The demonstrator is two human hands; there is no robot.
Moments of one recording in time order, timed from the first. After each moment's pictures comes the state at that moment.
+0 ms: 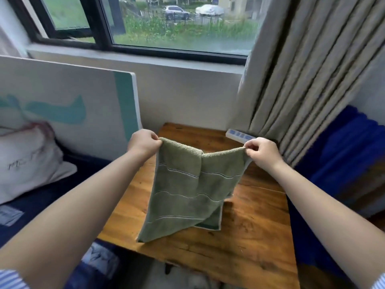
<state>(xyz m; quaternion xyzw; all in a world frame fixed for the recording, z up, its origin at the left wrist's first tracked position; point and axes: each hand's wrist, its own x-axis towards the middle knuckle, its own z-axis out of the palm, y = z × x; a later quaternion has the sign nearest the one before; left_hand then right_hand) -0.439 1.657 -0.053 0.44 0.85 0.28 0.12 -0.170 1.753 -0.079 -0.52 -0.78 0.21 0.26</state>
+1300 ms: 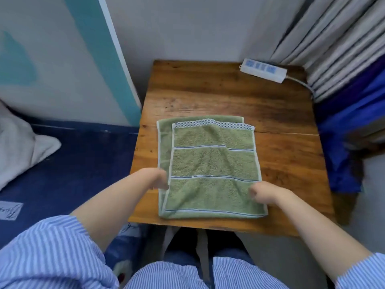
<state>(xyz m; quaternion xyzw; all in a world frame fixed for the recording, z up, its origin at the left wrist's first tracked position) -0.540 1.662 -0.245 0.53 0.61 -0.41 0.42 -0.237 1.685 -0.267 -0.48 -0.71 0.34 -0.39</state>
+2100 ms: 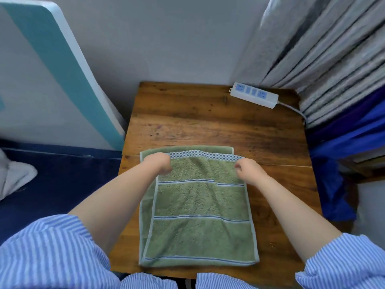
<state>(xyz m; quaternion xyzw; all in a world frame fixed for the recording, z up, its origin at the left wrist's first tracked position) -0.519 1.800 -0.238 0.62 0.67 -0.29 0.30 -0.261 1.822 -0.261 -0.61 -0.72 0.29 -0.16</state>
